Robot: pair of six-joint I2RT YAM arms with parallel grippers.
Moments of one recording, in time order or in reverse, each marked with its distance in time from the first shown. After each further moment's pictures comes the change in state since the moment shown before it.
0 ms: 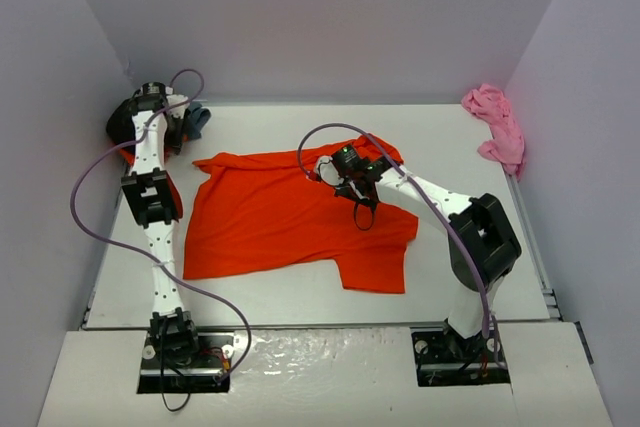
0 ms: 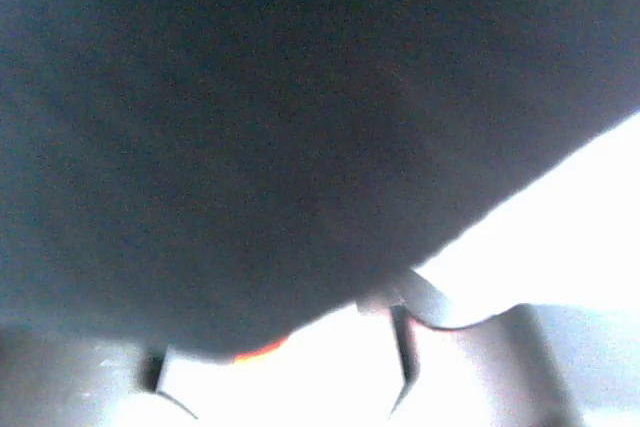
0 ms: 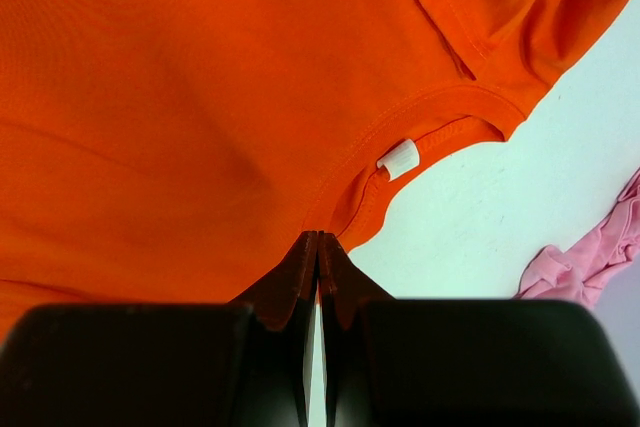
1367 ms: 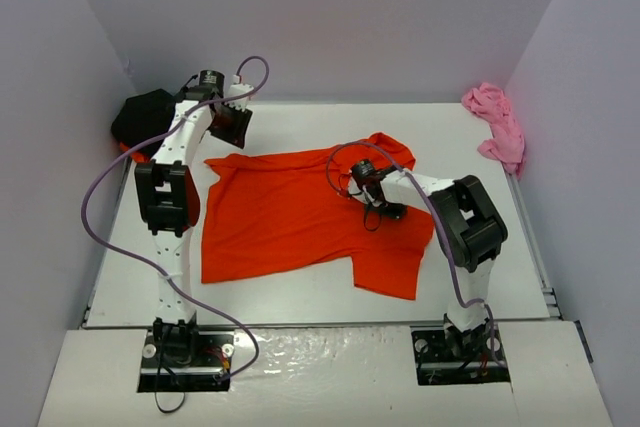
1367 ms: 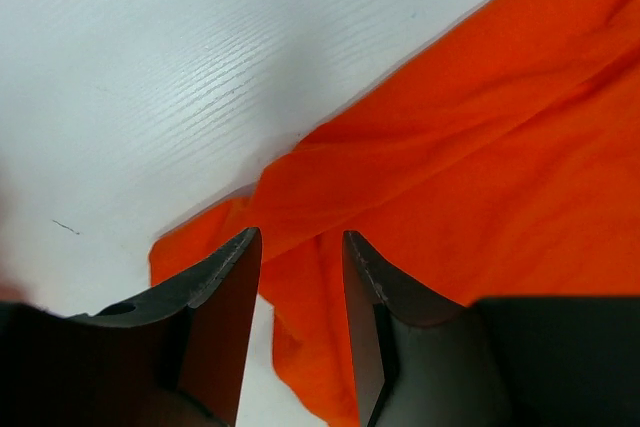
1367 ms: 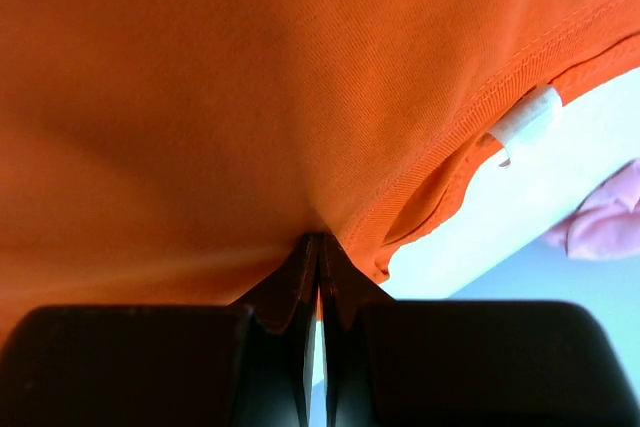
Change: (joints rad) left arm -0.296 -0.478 -0.605 0.164 0.278 -0.035; right arm -0.145 0.160 -0.129 0.017 0.140 -0.035
